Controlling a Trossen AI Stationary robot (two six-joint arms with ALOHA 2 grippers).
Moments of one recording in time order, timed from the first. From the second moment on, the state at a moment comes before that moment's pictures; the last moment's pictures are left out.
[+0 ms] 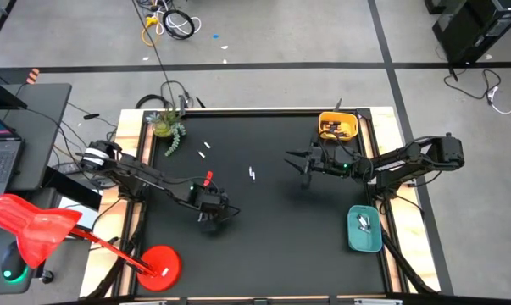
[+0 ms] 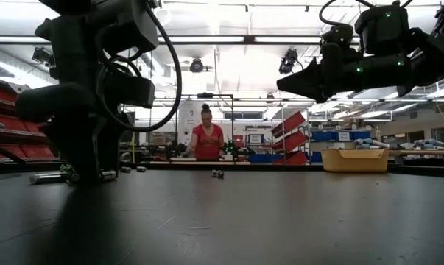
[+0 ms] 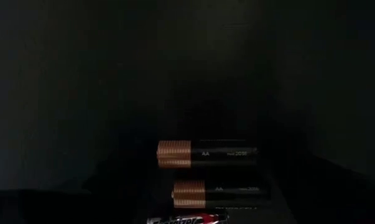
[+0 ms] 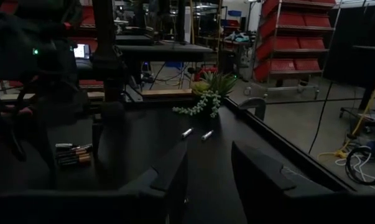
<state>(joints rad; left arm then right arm) -0.24 1.61 0.82 -0.52 -0.12 -0.37 -0.18 1.34 0.26 1.06 0.10 -0.04</state>
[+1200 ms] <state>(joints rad) -0.25 1.64 0.98 -0.66 -0.36 -0.31 -0.04 1.26 0.36 0.55 0.06 0.13</state>
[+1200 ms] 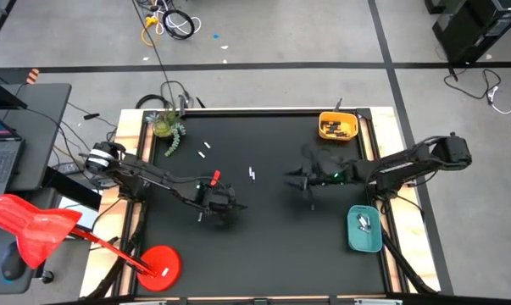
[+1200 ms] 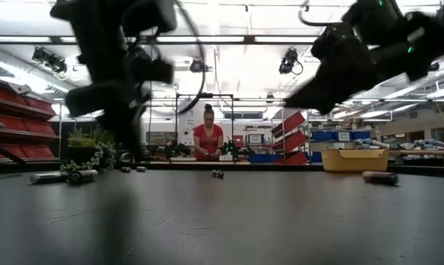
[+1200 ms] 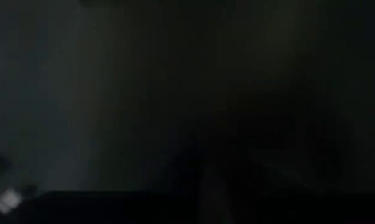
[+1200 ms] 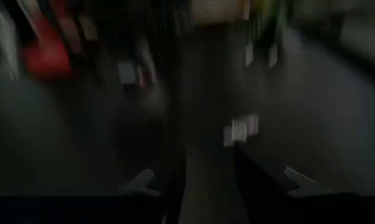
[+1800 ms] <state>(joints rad) -0.14 1.64 0.91 -0.23 -0.41 0.16 0.11 1.25 0.75 -1.08 0.04 0.95</state>
